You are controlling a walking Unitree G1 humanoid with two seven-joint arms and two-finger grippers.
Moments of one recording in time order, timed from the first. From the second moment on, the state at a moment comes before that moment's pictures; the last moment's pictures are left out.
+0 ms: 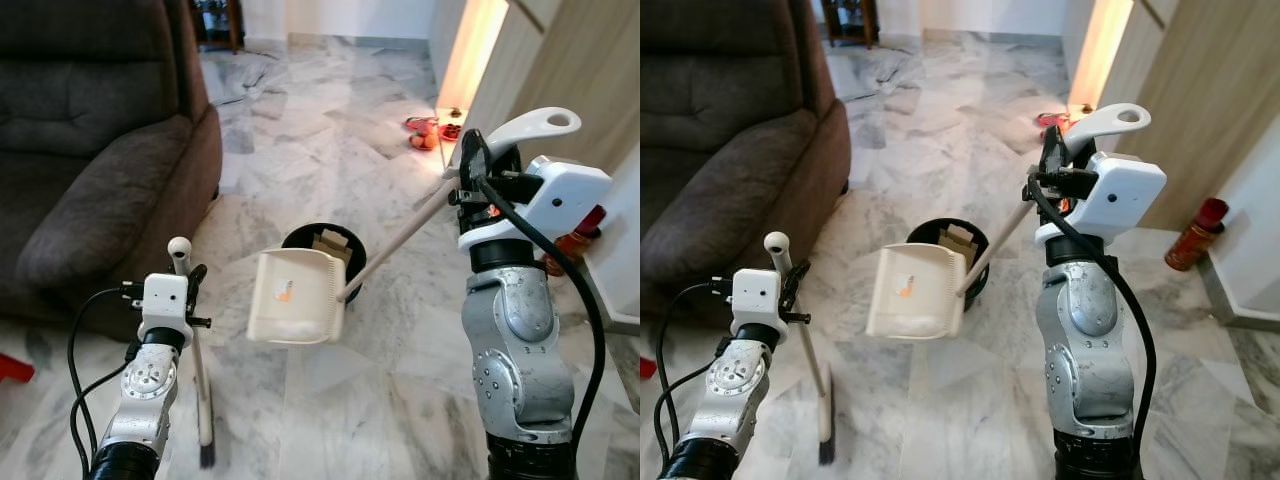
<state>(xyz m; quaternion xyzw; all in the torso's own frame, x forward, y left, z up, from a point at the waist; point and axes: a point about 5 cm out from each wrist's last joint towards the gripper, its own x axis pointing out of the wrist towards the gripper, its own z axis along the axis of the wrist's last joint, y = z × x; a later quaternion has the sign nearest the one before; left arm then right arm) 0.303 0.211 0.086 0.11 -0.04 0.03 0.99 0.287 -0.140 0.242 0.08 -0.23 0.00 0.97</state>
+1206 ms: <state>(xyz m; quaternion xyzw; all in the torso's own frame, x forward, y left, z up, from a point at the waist) 0.308 0.206 0.095 0.12 -0.07 0.02 0.99 0.289 -0.153 0.253 0.09 -0.27 -0.05 0.96</state>
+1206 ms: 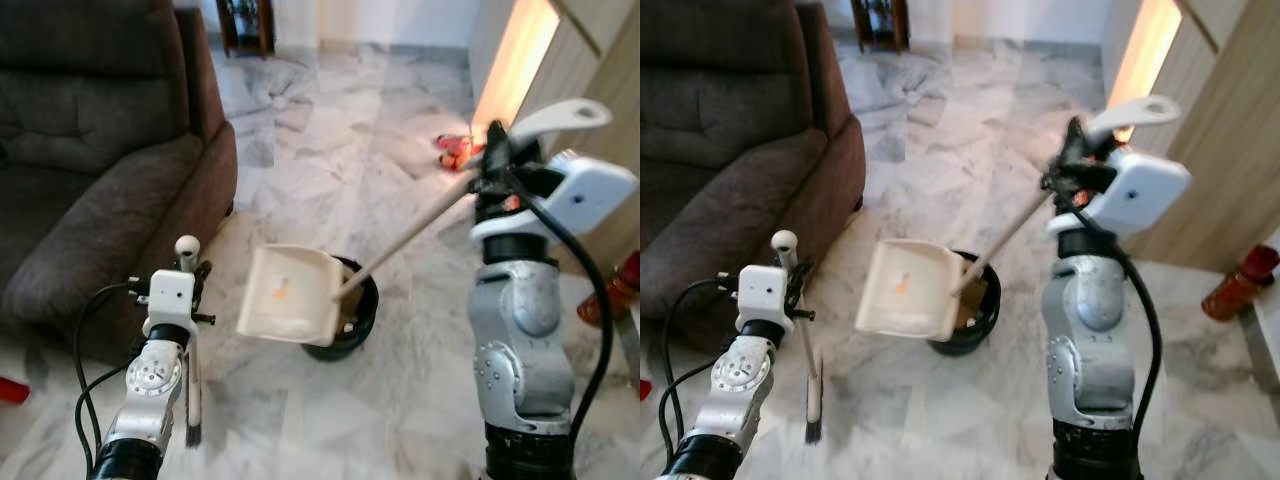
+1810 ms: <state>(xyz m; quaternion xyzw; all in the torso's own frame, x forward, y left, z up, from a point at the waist) 0.304 0.216 0.091 0.12 -0.06 0.04 0.99 0.287 -0.136 0.257 0.09 -0.28 -0.01 0.96</state>
